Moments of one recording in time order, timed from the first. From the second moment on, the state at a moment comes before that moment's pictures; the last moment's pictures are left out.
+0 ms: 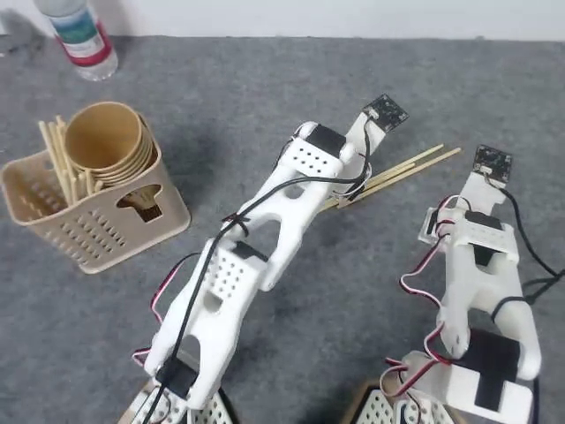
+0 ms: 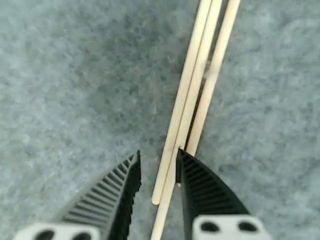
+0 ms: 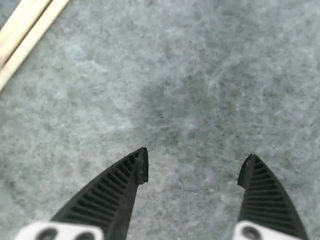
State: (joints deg) left arm 27.2 56.7 -49.8 82.1 -9.1; right arm 13.1 -8.9 47.2 38.9 -6.2
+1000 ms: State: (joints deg) left arm 28.3 69.4 -67.6 98.9 -13.6; right arm 12.9 -8.9 47.2 38.9 -4.8
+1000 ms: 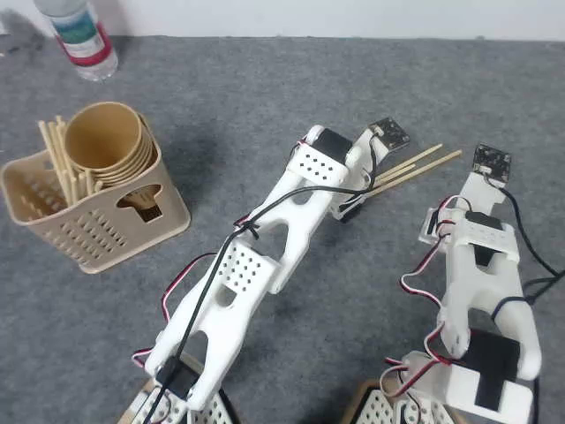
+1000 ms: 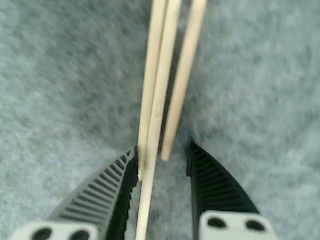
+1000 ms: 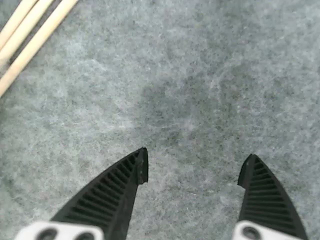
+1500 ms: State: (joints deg) left arm 29.0 65.0 -57.5 98.9 -19.9; right arm 12.4 -8.9 47.2 38.9 -4.7
